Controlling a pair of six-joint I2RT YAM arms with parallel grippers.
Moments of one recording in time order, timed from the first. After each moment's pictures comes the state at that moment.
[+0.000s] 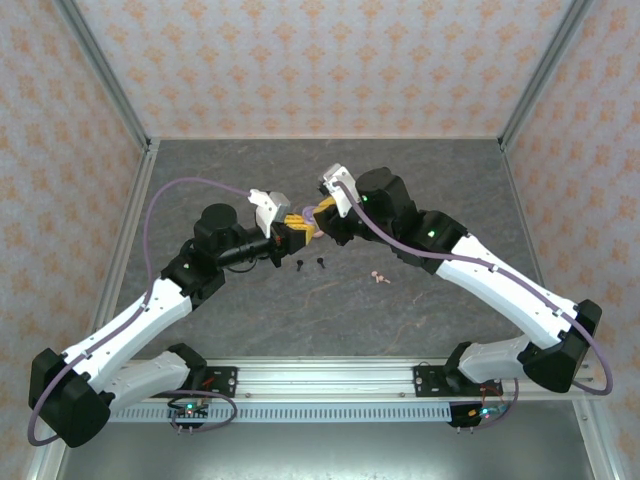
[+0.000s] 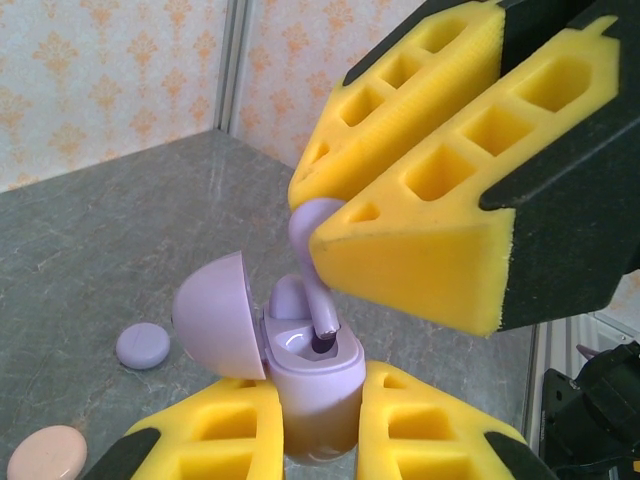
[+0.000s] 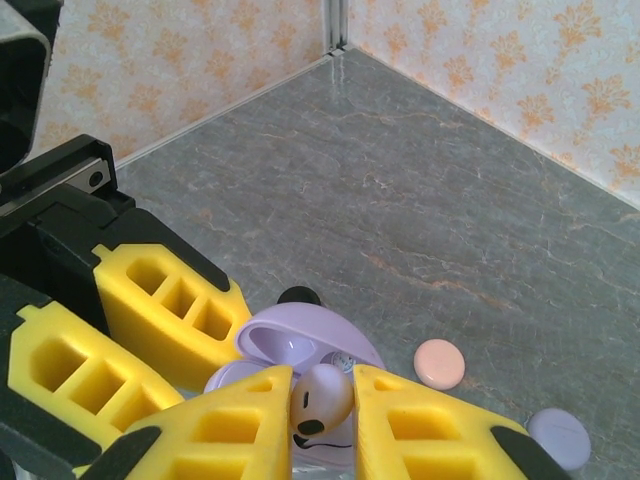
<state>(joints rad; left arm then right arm) -0.54 1.01 0.79 0.03 0.48 -0.18 0.86 1.29 1.37 -0.56 -0.04 0.01</state>
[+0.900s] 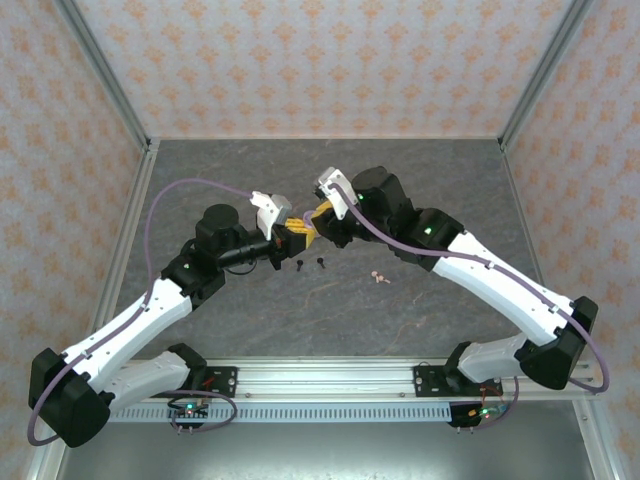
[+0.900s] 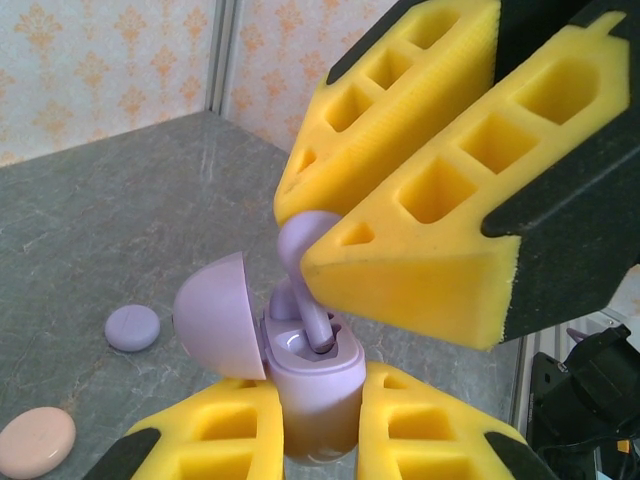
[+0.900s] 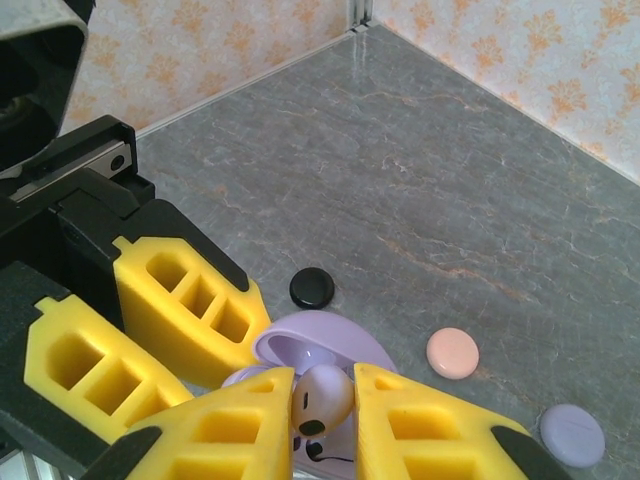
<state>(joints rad) -0.54 1.01 0.79 0.00 0.50 -0.18 0.86 1.32 1.39 -0.61 -0.09 -0.02</state>
